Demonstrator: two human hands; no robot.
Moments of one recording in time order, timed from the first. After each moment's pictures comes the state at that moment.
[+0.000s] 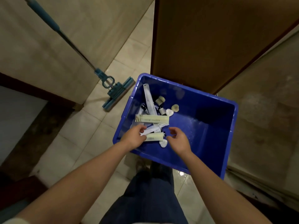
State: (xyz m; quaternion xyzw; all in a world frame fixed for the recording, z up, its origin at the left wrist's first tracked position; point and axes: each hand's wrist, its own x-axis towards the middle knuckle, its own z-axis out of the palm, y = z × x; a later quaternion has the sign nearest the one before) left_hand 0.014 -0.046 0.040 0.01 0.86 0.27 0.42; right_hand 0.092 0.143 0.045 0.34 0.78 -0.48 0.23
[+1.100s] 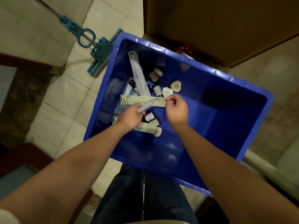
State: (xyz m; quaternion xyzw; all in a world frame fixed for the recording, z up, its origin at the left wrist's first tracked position) left_hand -0.022 0.004 -0.065 -0.08 0.84 0.28 0.46; right_hand 0.008 0.176 -0.049 0.40 0.73 -0.52 0.18
